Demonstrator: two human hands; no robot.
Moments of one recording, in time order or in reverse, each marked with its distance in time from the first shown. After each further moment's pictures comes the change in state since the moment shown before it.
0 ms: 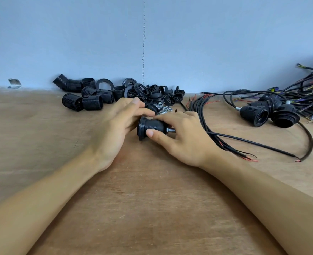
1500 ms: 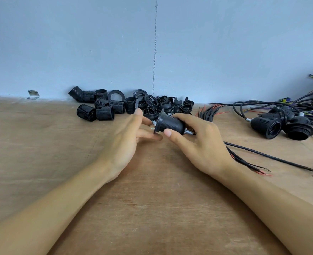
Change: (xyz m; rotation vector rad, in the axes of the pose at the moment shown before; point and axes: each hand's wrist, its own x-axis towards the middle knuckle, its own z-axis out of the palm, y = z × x) left_hand 0.002 -0.004 -0.008 0.126 0.010 -0.097; right_hand 0.003 0.005 -0.004 0.201 0.198 0.048
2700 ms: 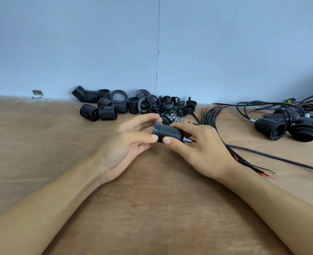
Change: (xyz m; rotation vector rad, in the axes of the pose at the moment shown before) left_hand -0.004 0.006 -0.010 -0.306 -0.192 -0.087; right_hand -0.001 -0.004 -0.002 0.044 -0.185 0.017
